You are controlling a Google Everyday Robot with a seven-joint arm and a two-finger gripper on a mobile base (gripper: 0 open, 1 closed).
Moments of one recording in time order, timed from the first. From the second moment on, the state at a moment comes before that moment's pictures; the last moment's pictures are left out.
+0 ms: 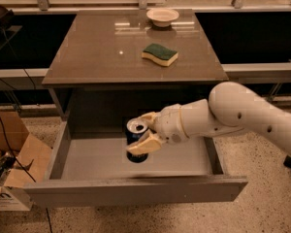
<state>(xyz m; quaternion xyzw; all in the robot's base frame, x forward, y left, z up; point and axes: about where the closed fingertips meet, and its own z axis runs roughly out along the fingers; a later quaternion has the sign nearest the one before) 0.495 0.016 0.772 -0.57 0.65 0.31 0.40</state>
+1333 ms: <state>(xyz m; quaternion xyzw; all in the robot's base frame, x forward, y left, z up) 0.541 -0.049 0.686 -0.54 0.68 0.24 0.43</state>
